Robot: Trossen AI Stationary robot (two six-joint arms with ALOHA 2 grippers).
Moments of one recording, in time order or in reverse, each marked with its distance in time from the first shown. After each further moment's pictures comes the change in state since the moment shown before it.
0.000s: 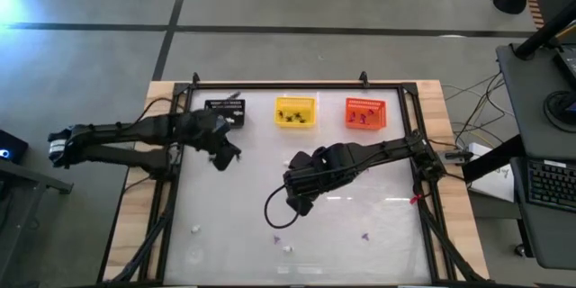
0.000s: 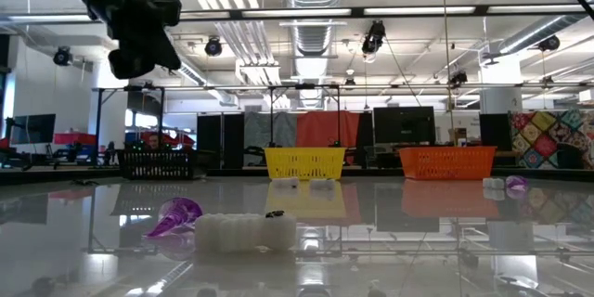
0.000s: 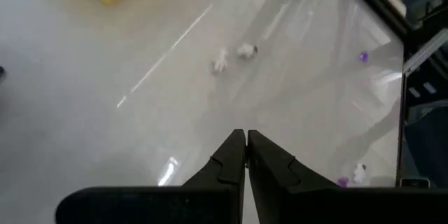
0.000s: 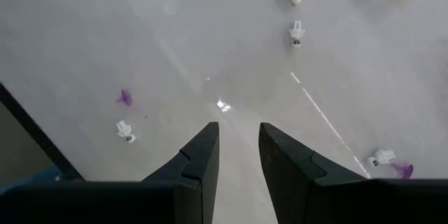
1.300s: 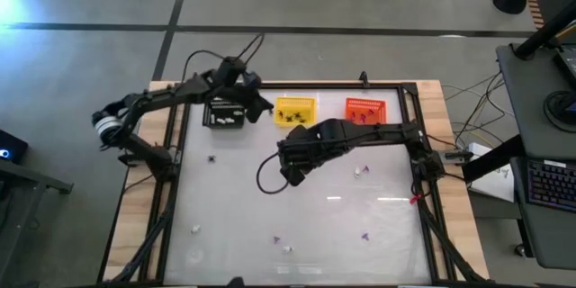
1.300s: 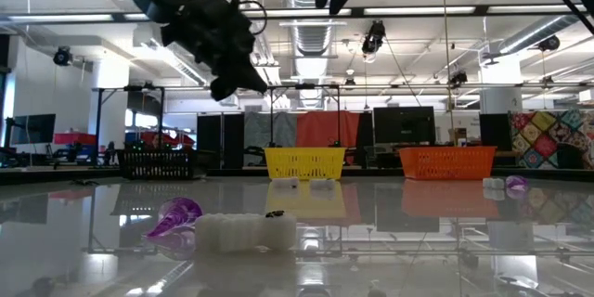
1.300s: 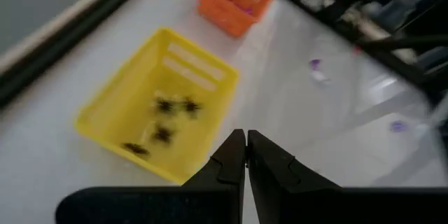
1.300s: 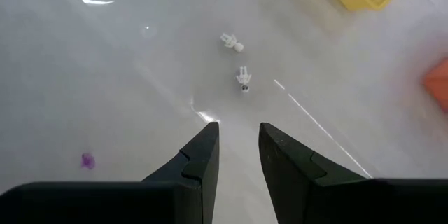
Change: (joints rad) left arm 0.464 0.613 0.342 0.310 0.373 0.449; right arm -0.147 0.000 0.000 -0.011 0.058 -0.030
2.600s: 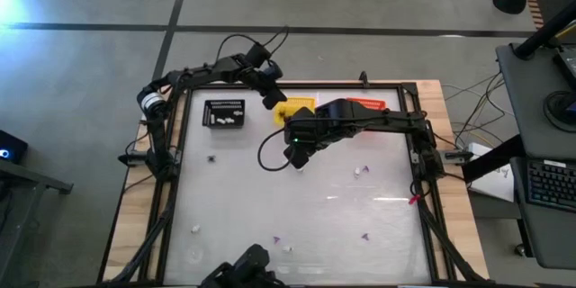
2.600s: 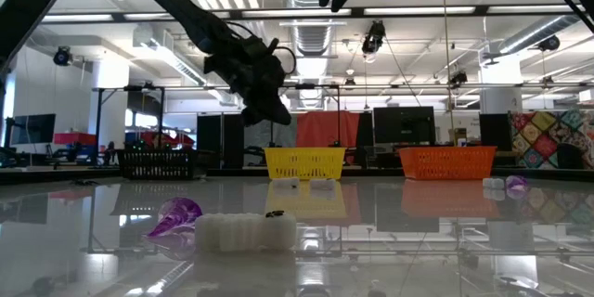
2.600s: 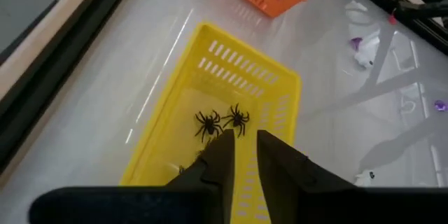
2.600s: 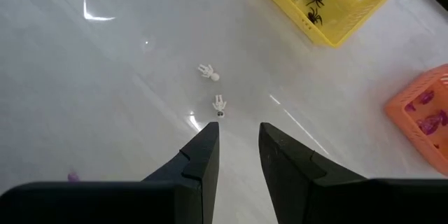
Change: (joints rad) left arm 0.069 0.429 0.398 -0.208 0.091 0.218; right arm -0.085 -0.058 0.000 0.000 0.026 -0.107
